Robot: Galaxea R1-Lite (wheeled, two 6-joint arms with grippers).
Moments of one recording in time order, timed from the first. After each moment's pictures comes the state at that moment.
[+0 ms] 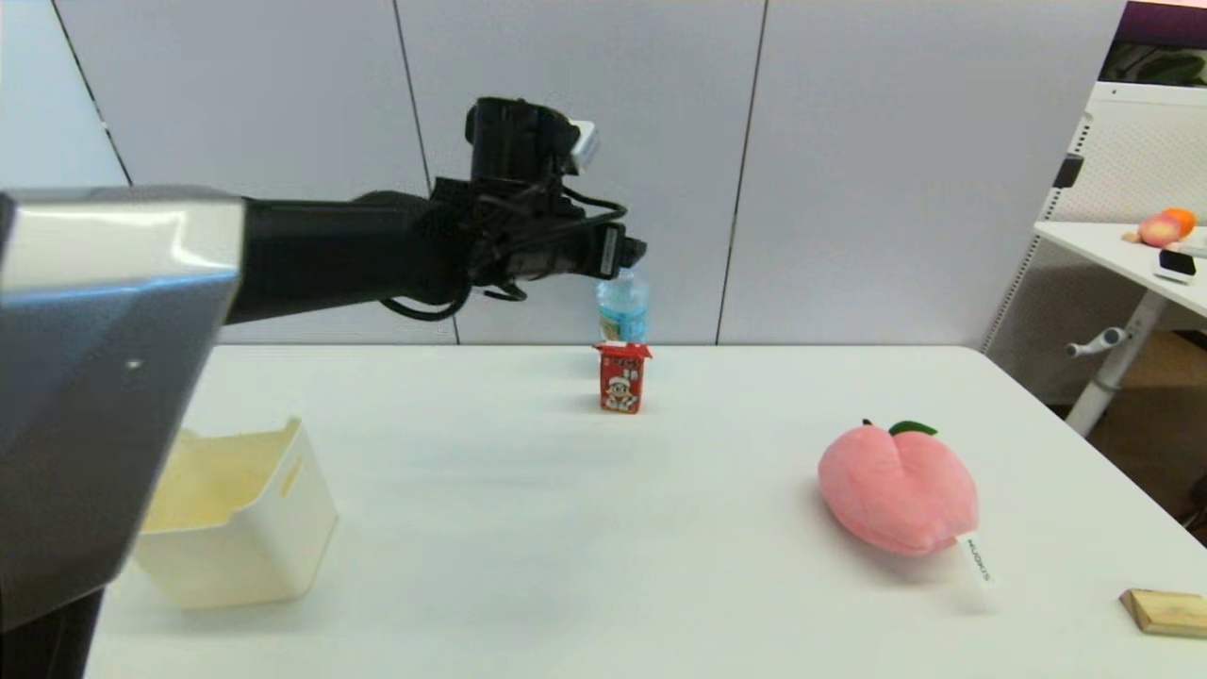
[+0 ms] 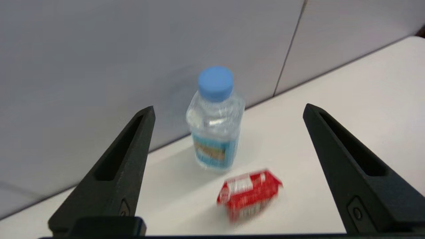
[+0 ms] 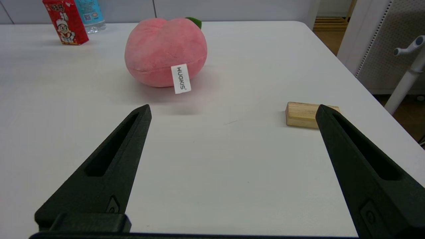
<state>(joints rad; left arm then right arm) -0.58 2.18 -1.94 0.03 0.07 0.02 0.00 0.00 0.00 0.00 -0.01 0.00</state>
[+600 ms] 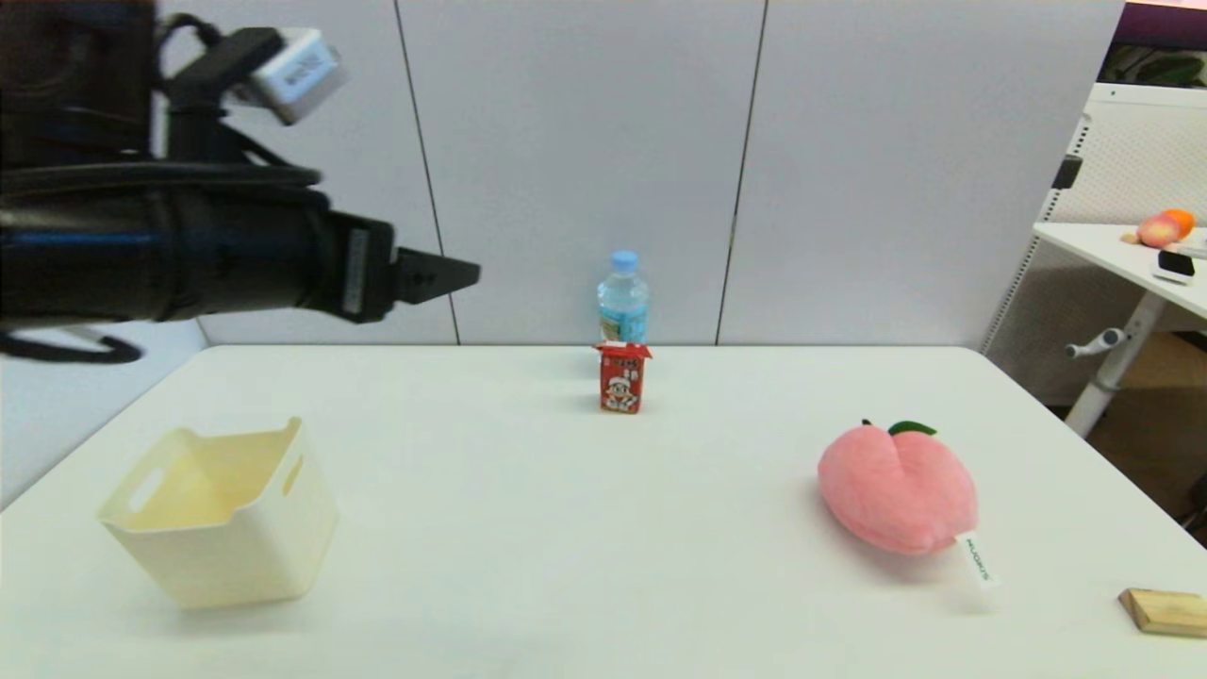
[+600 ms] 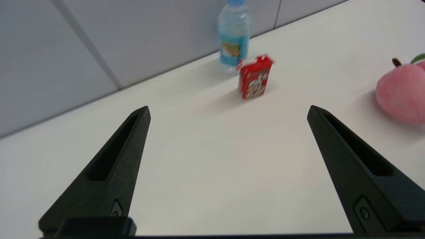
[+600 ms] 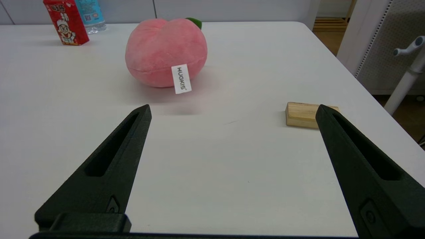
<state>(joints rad) -0.54 1.44 -1.31 0.21 0.08 0.04 0.00 0.00 0.00 0.00 -0.01 0.00</state>
